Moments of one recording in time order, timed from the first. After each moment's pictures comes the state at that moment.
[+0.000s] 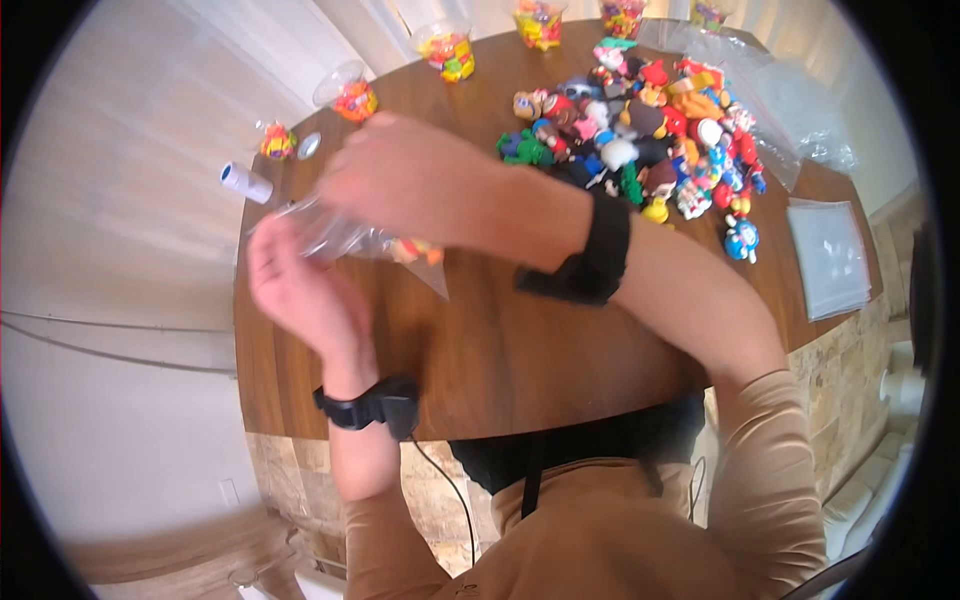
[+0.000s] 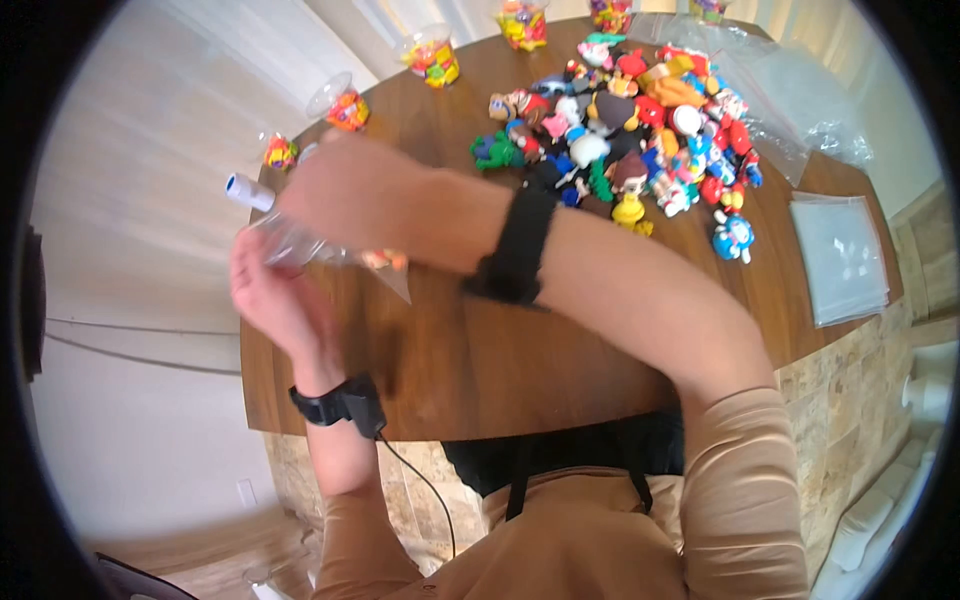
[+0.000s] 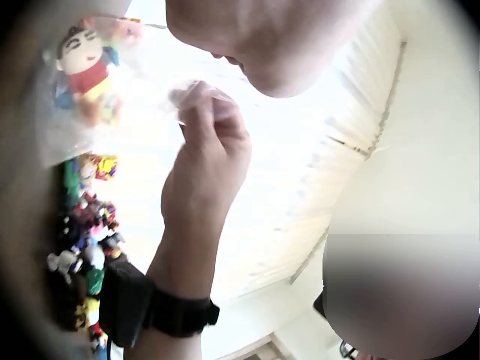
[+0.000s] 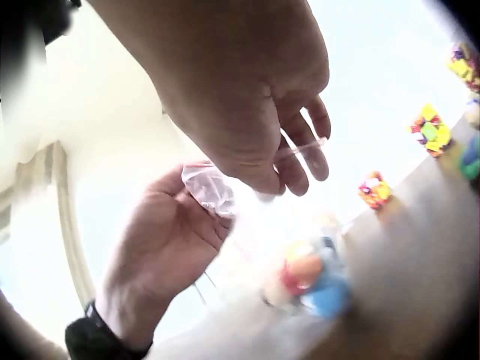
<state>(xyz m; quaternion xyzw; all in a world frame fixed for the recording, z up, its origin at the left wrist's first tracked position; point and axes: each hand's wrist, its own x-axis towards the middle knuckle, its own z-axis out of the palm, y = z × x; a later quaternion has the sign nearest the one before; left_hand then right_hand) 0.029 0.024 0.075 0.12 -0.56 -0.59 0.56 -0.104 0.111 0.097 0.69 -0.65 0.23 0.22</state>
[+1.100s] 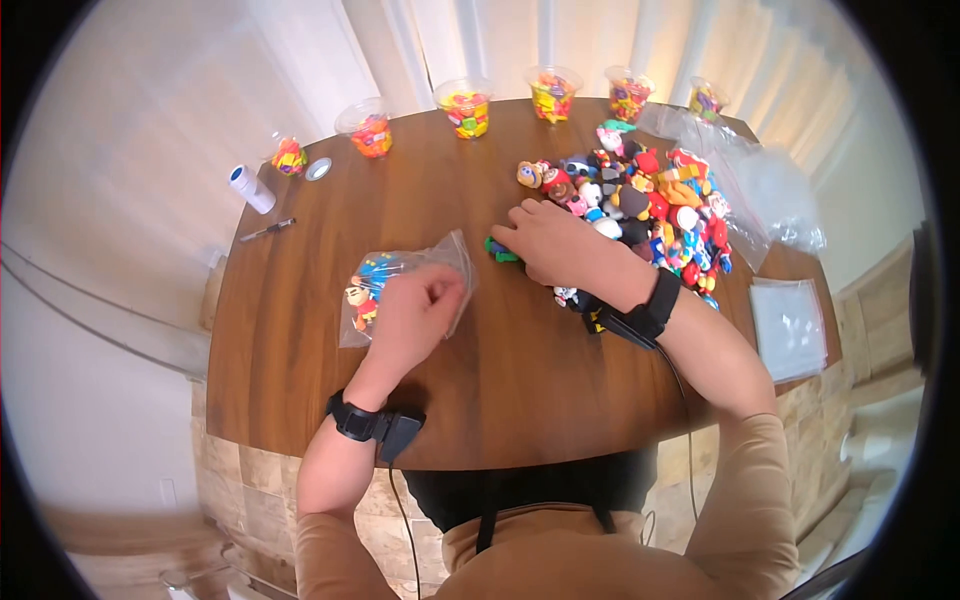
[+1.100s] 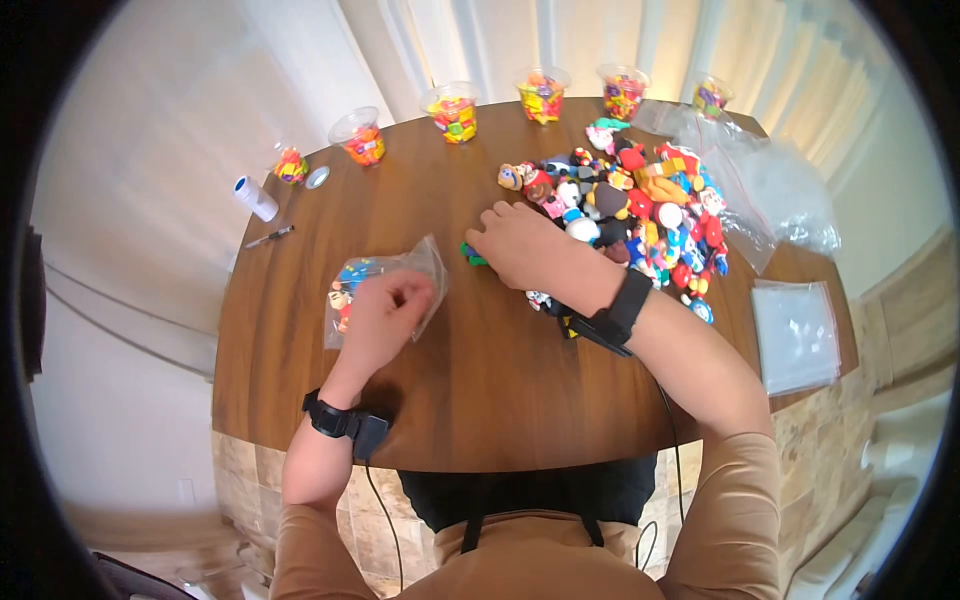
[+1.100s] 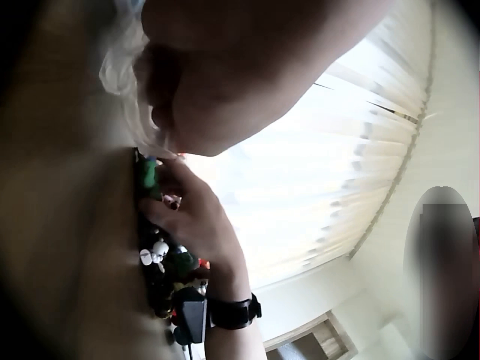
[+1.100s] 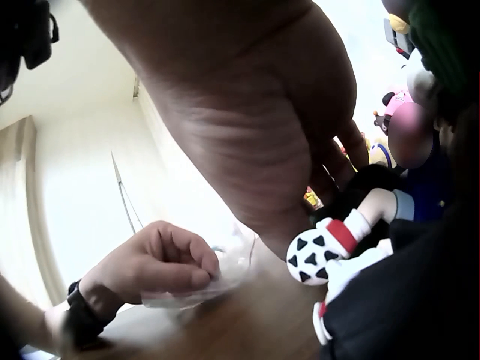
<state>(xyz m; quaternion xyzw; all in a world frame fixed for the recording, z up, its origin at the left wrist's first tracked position) 0.018 0.051 0.036 0.14 -0.90 -0.39 0.11 -0.172 0.205 0.033 0.67 -0.73 0.03 0.11</state>
